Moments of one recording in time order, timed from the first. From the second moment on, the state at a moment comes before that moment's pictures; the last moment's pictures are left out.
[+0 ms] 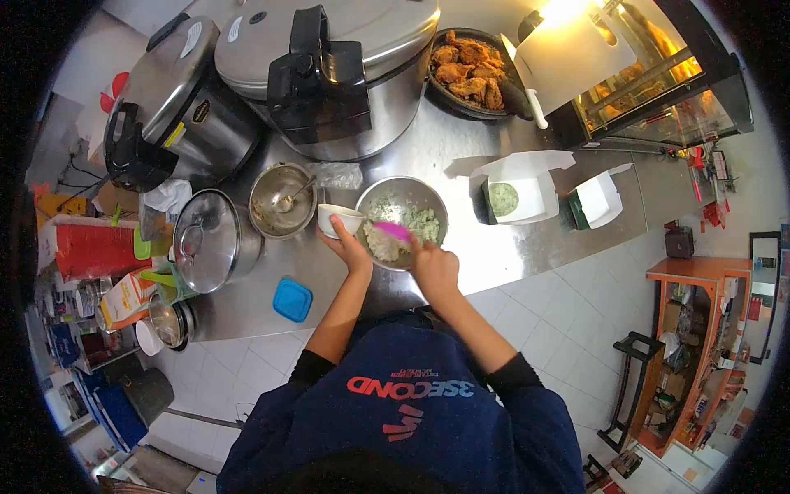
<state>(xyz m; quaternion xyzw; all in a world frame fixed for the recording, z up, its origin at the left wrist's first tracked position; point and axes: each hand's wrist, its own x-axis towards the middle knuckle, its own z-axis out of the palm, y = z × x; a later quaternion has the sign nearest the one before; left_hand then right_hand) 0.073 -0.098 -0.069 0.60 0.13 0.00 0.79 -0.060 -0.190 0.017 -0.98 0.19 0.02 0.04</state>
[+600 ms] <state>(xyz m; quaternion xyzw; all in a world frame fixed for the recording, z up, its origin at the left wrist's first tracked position) 0.059 -0.100 -0.062 0.59 0.11 -0.04 0.80 -0.082 -0.214 -0.026 -0.71 0.47 0.08 0.52</state>
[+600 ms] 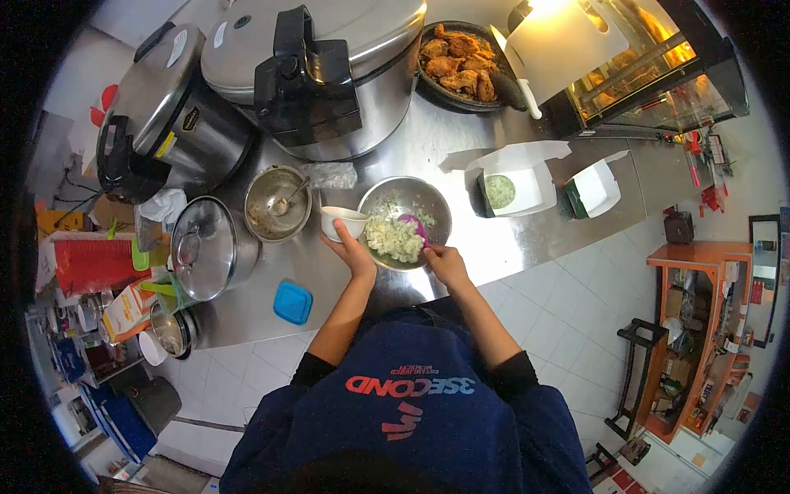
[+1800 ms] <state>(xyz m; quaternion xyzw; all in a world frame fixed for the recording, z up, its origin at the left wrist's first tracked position) 0.076 -0.095 -0.047 0.64 -0.01 -0.01 0.77 -0.091 -0.215 -0.046 -0.43 0.47 0.03 0.77</state>
